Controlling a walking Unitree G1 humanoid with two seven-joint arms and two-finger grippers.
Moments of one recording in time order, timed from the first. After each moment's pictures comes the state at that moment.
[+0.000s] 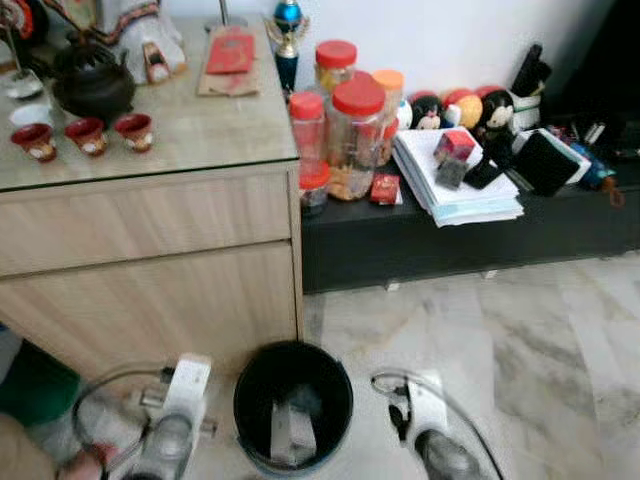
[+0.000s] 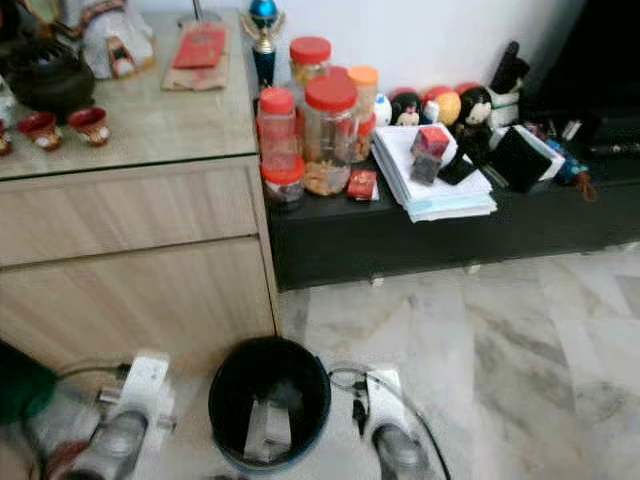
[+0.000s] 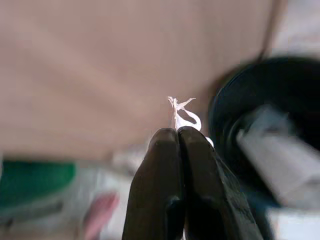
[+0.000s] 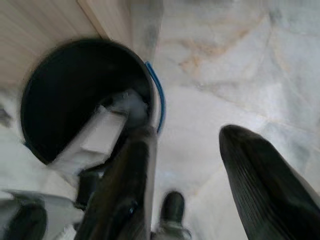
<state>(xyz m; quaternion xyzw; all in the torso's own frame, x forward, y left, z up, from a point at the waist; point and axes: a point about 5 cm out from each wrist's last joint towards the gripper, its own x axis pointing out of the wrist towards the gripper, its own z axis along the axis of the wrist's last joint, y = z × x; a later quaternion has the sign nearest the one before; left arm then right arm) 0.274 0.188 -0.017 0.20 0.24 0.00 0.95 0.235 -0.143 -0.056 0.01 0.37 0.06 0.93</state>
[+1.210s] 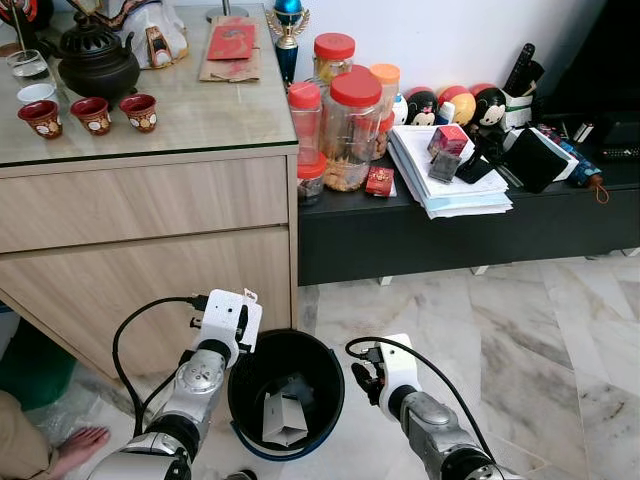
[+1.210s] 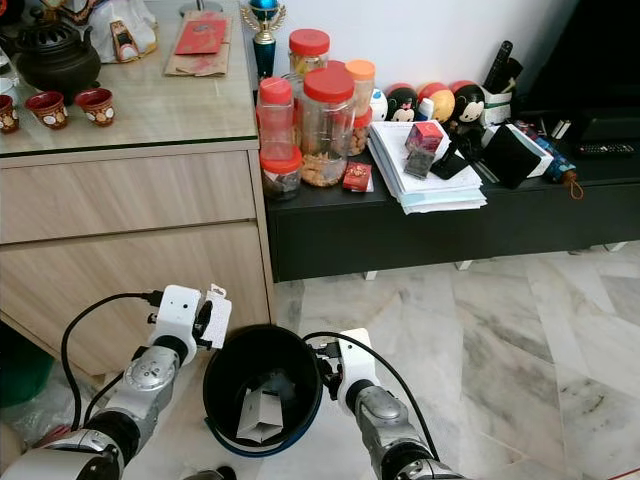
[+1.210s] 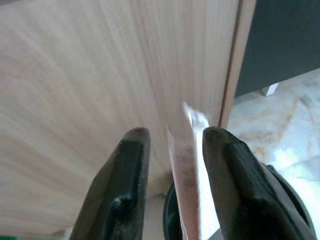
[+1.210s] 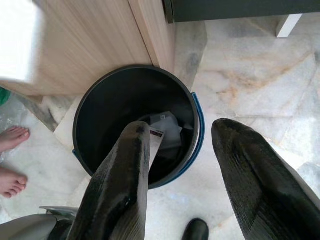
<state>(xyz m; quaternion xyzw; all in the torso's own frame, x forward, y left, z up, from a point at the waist) 0.315 0.168 0.031 0.11 0.11 -0.03 0.99 0.268 -0.115 -0.029 0.03 0.32 0.15 0.93</state>
